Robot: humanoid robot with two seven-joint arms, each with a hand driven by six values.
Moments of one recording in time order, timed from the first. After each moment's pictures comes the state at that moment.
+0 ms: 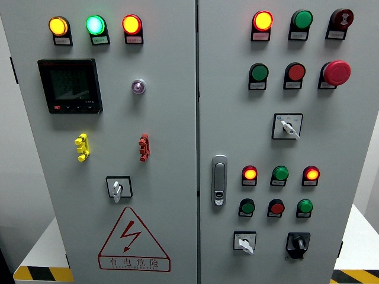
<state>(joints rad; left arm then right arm) 0.03 -0.08 -1.72 -0.64 1.75 -0.26 -0.27 -0.03 0.12 -0.03 -0.16 0.09 0.17 -0.04</state>
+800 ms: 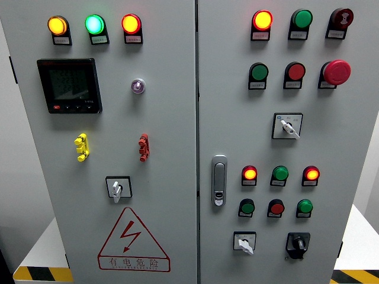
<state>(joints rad) 0.04 -0.08 -1.60 -1.39 1.53 -0.25 -0.13 -0.03 0.12 -0.03 -0.16 0.09 0.17 -0.04</state>
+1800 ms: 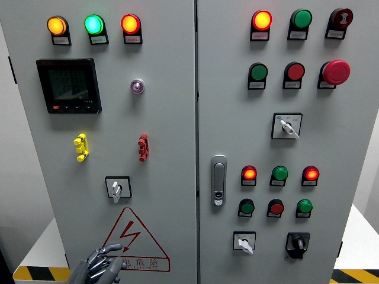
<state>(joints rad) -0.15 -0.09 -1.54 -1.60 1.47 -0.05 0.10 -0.03 0.12 -0.03 -0.16 0.09 0.17 -0.04</state>
